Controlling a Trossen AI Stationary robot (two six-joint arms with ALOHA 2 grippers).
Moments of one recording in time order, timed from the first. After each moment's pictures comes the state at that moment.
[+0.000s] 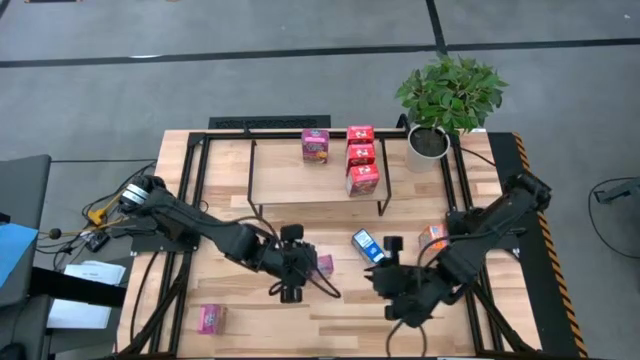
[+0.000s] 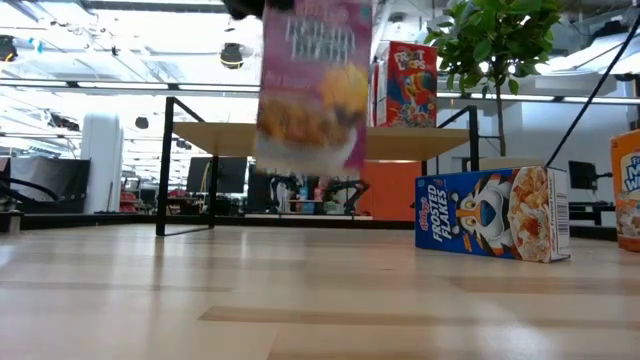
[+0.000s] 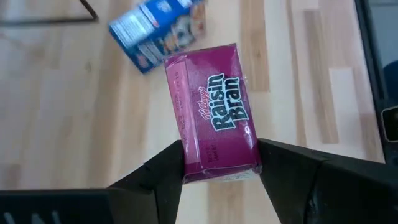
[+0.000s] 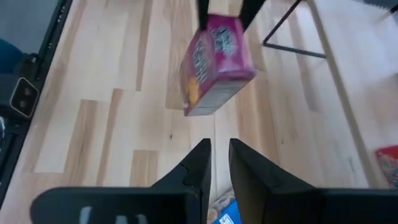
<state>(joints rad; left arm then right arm) -0.42 1.69 1.48 -0.68 -0.33 -0.31 0.73 1.57 1.43 -0.87 0.67 0.44</state>
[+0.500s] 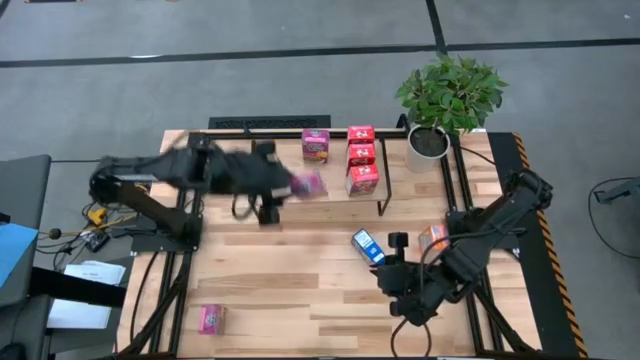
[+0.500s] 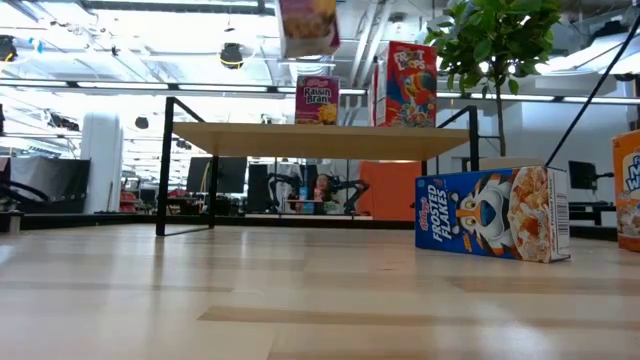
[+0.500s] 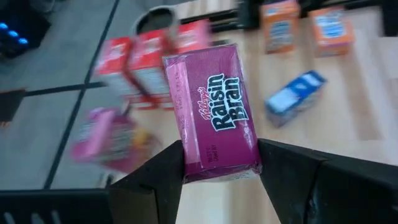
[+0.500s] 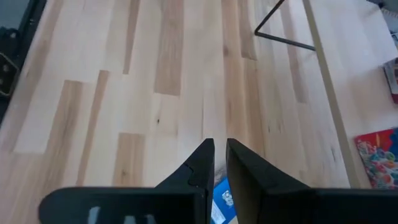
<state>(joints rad) -0.07 1.39 1.68 -0.88 -0.37 0.12 0.72 1.56 1.43 -0.95 0.68 0.44</state>
